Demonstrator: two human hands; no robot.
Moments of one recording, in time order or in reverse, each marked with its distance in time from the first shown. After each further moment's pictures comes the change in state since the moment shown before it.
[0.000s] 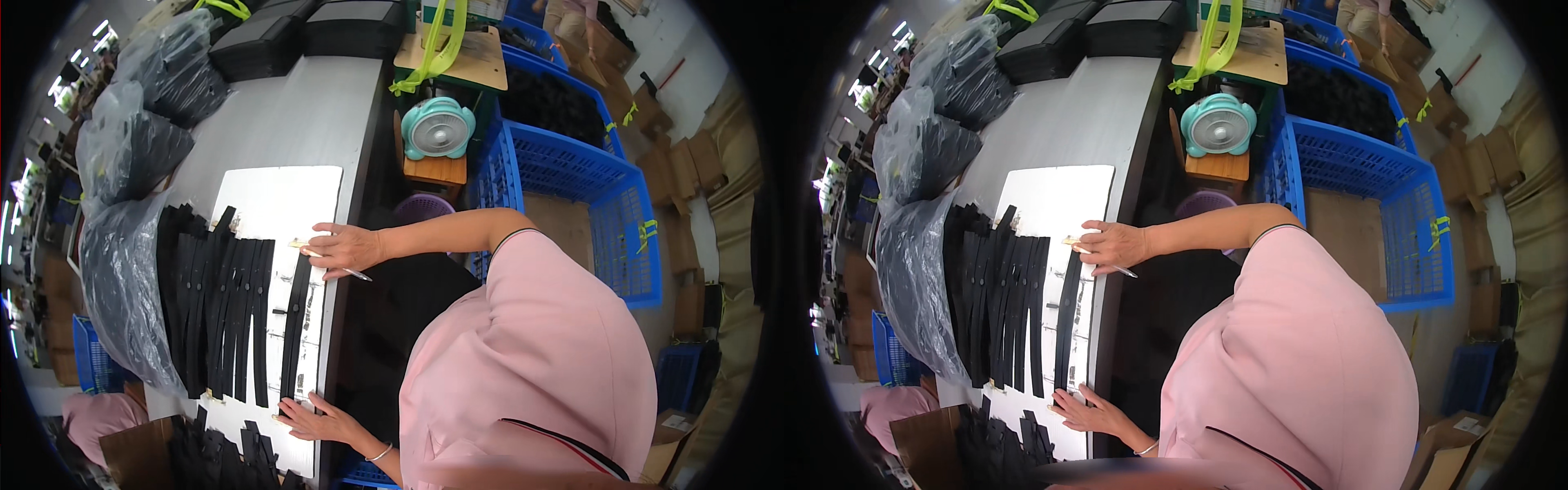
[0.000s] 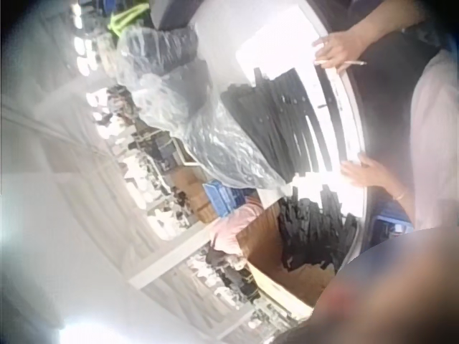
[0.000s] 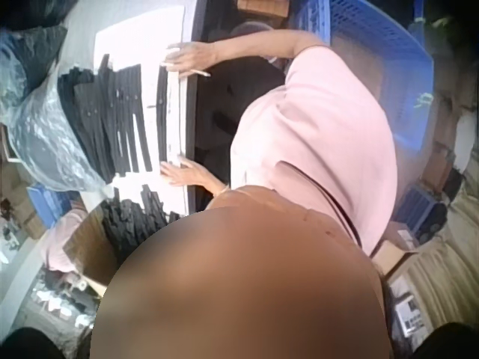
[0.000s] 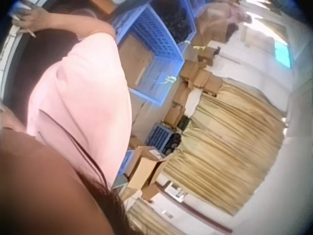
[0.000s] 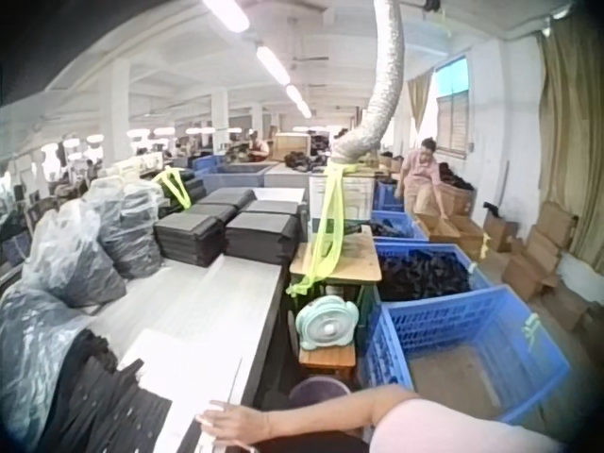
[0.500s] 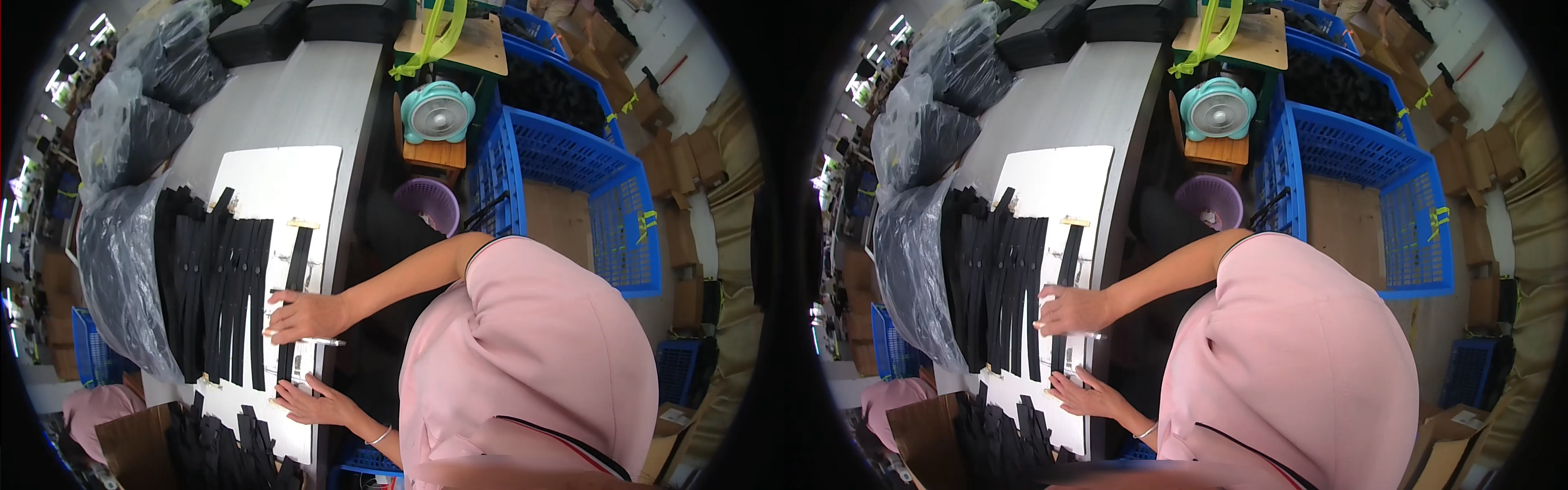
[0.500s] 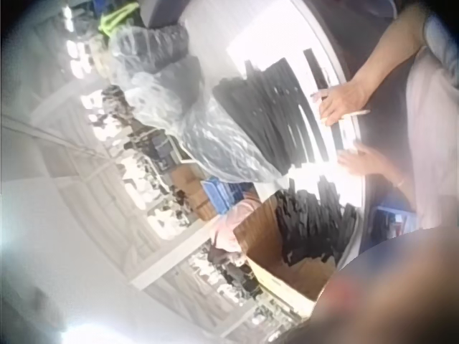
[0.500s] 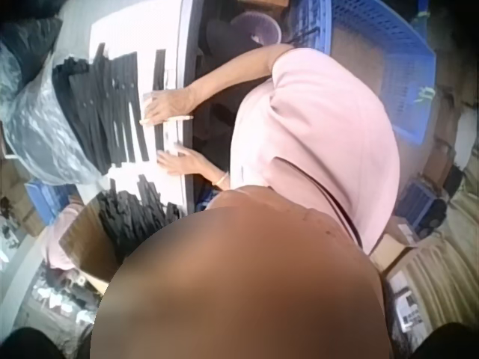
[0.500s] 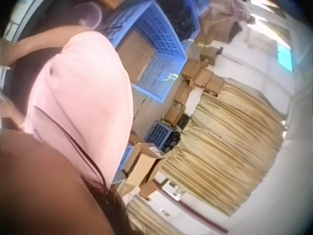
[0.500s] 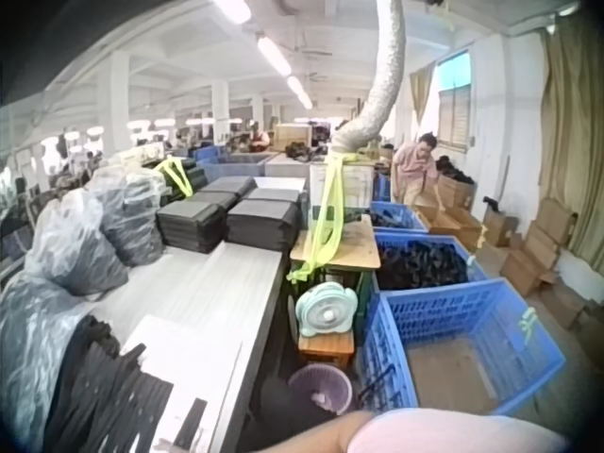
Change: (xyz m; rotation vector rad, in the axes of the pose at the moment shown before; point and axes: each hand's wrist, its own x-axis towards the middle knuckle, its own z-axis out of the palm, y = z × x) left_hand -0.001 0.000 0.007 -0.085 0.106 0.025; right_hand 0.091 -0.136 0.024 0.516 0.278 0.024
